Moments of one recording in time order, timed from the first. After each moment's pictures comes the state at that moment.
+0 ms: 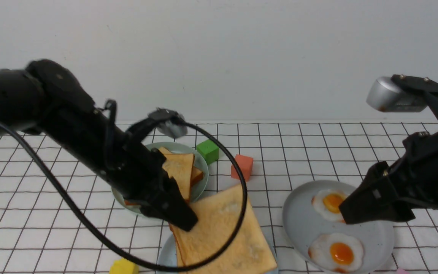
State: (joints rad) right arm 0.30 1.23 -1.08 0.52 1.10 -0.29; left arm -0.27 1.76 -1.20 -0.77 1.09 1.02
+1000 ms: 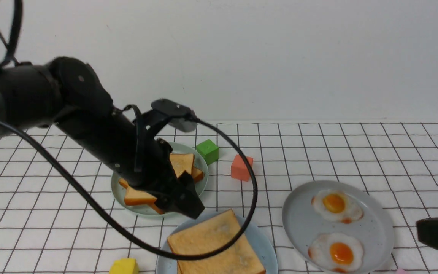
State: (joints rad) right arm 0.30 0.65 -0.62 0.40 0.69 -0.15; left arm -0.33 1.66 -1.25 -0.59 0.95 0.71
